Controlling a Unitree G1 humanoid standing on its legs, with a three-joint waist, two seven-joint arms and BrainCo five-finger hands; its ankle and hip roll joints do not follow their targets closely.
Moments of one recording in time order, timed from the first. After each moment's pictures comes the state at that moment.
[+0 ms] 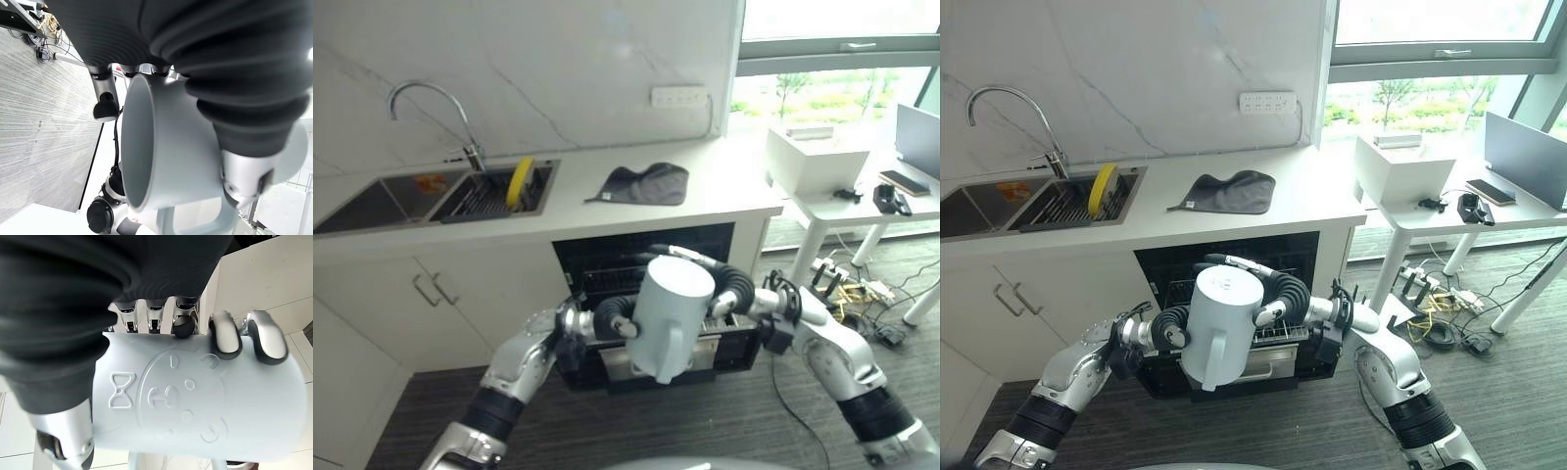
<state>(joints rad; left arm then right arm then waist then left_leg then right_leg) -0.16 0.45 -0.27 0.04 -0.72 0.29 -1.13 -0.20 -0.48 0.27 -0.18 0.82 0.28 0.81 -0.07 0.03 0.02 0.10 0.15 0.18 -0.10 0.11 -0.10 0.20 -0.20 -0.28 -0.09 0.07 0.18</state>
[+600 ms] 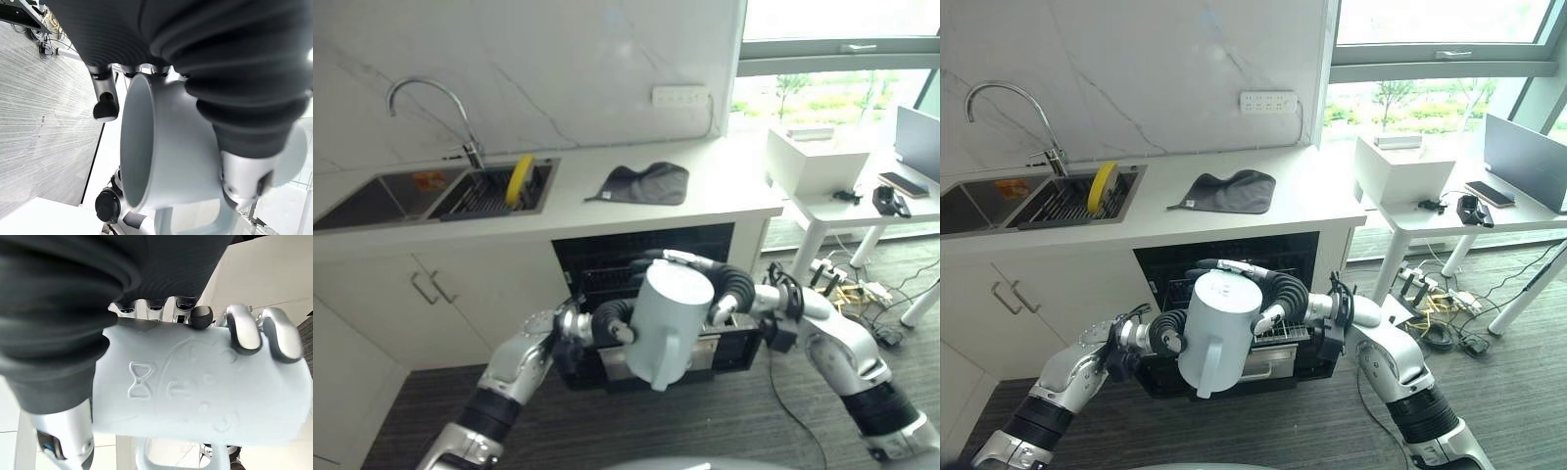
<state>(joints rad) -0.15 0.47 -0.27 0.04 -0.71 0.30 -1.15 -0.23 -0.50 0.27 -0.24 0.78 0.30 0.87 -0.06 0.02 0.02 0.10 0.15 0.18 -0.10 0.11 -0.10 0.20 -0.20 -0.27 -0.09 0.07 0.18</state>
